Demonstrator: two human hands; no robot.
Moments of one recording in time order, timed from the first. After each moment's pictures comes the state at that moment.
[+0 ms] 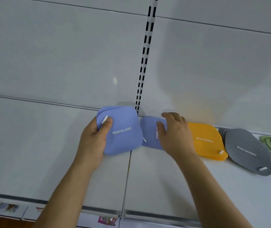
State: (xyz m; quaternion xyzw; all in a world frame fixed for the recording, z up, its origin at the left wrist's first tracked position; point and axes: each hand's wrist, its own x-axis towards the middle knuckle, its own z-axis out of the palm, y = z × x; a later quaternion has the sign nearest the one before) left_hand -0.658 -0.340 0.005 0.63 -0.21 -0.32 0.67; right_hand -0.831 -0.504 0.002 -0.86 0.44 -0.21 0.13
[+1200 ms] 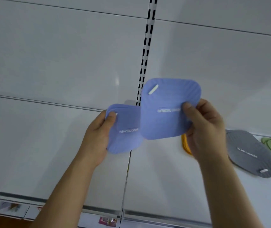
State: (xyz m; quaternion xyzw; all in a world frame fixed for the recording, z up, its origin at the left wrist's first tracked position) left_hand -0.665 -0.352 0.024 0.60 -0.20 -0.35 0.69; right_hand -0.865 -0.493 0.071 -0.54 0.25 -0.48 0.65
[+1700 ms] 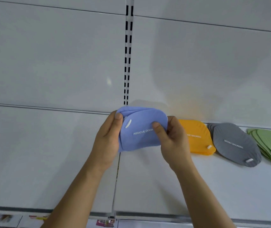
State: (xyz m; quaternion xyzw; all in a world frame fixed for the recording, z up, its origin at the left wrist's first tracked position) left_hand -0.712 -0.374 0.032 0.58 -0.35 -0.32 0.66; right_hand -0.860 -0.476 0.010 -0.66 0.40 -0.41 0.48
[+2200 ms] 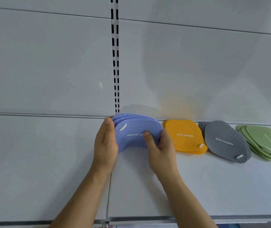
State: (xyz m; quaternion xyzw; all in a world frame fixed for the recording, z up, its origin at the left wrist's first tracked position) left_hand -0.725 -0.394 0.008 0.61 -0.29 -0.26 0.69; right_hand -0.855 -0.455 -0.008 -0.62 0.42 -0.44 0.49
